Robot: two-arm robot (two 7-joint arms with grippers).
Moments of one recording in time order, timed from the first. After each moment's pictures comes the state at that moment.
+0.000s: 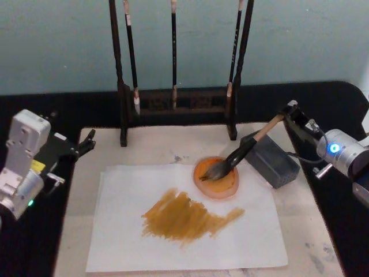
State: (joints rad) left arm -0.20 0.60 0.45 -1.41 -0.25 -0.12 0.03; right arm 0.36 0.39 -0.29 -1.27 1.40 0.31 -0.05
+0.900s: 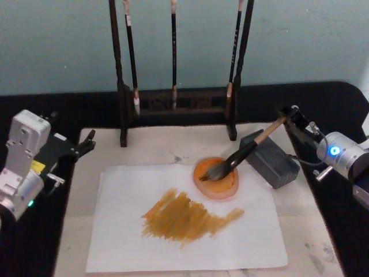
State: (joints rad) left arm -0.20 0.60 0.45 -1.41 -0.25 -0.12 0.03; right arm 0.36 0.40 -0.30 -1.26 1.42 0.30 -0.05
